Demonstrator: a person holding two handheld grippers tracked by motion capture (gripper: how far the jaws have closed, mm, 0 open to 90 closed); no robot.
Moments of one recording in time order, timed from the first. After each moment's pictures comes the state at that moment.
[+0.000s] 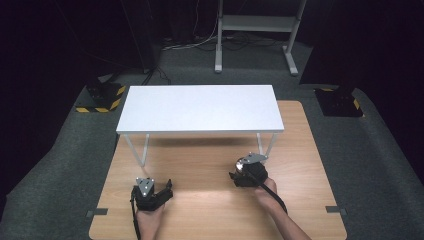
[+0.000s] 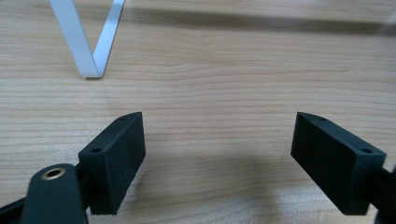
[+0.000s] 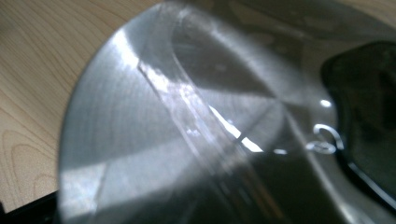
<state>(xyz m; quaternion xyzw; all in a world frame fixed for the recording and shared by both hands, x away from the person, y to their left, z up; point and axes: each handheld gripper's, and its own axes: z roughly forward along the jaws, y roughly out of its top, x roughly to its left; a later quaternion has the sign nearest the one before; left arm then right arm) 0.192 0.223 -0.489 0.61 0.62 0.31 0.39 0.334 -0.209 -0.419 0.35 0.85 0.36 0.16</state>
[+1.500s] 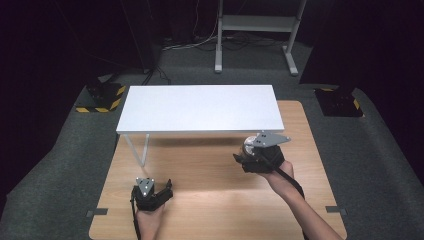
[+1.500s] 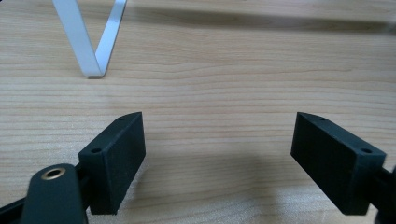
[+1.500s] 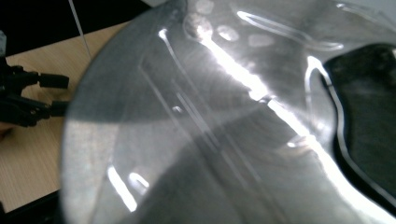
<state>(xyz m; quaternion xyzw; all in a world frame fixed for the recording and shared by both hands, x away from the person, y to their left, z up) 0.192 0.221 -0.489 0.61 0.62 0.31 0.39 0.307 -0.234 -0.295 0.28 0.83 0.43 0.21</state>
